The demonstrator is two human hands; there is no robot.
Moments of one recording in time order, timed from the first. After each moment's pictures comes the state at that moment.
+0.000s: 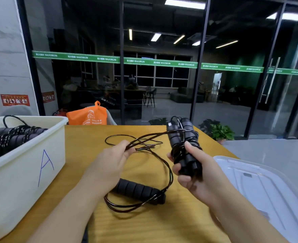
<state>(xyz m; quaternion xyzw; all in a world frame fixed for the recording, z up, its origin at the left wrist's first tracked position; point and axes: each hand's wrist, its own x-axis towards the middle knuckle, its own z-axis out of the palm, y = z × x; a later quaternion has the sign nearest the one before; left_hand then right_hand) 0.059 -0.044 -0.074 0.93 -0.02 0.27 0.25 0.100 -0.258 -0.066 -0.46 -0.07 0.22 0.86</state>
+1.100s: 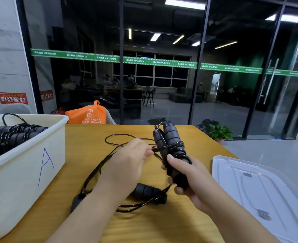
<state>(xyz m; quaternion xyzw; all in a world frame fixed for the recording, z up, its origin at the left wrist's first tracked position) 0.065 -0.070 -0.085 0.86 -0.18 0.43 0.19 0.092 -0.246 -0.080 -0.66 -0.13 0.13 0.72</state>
